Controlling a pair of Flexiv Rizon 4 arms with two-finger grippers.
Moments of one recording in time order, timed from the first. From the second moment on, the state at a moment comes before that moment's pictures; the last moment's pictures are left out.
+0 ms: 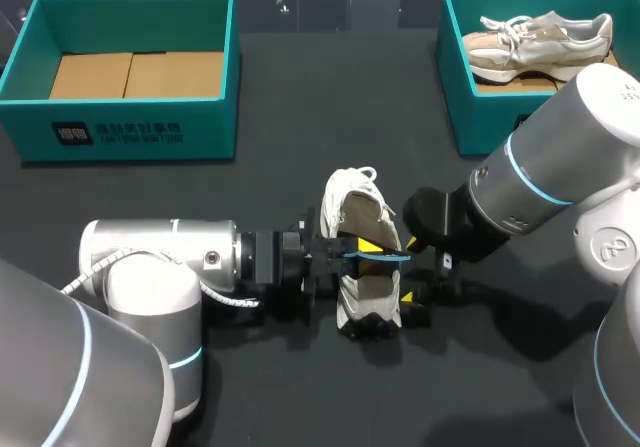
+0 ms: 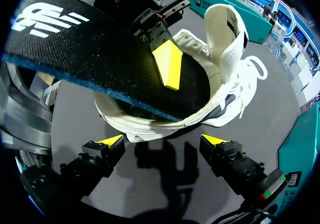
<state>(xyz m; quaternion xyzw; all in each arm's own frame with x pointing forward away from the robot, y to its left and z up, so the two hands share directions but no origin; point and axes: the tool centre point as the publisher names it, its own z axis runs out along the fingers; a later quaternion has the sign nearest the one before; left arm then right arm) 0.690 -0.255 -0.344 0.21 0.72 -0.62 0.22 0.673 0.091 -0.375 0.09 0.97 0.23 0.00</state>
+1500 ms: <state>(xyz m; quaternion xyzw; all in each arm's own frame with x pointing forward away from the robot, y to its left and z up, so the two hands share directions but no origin) 0.662 -0.256 -0.300 0.20 0.74 -0.61 0.21 0.673 0.091 -0.375 0.09 0.97 0.23 0.00</state>
